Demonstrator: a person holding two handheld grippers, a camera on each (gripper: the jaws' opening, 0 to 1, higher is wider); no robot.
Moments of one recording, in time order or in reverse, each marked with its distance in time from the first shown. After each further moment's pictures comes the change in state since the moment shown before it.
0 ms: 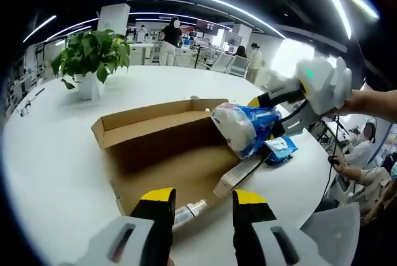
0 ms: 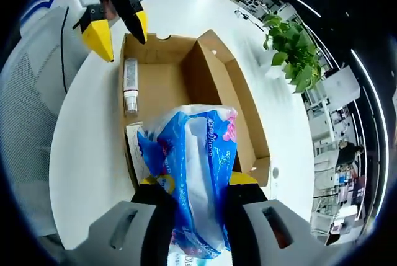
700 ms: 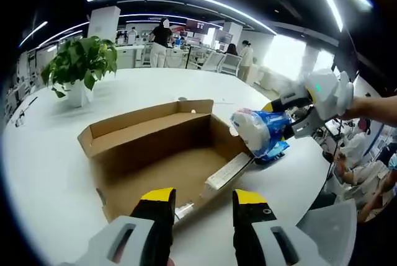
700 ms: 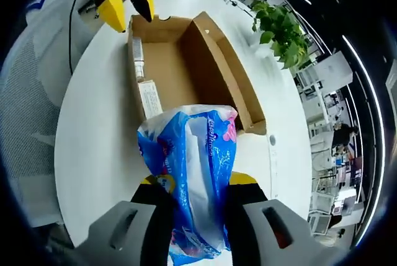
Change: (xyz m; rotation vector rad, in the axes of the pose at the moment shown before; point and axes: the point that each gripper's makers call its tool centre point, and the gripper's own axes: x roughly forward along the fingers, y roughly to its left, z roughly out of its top) left arm 0.003 -0.031 0.007 0.050 0.007 -0.046; right arm -0.038 0.019 -0.067 0.072 0.082 -0.047
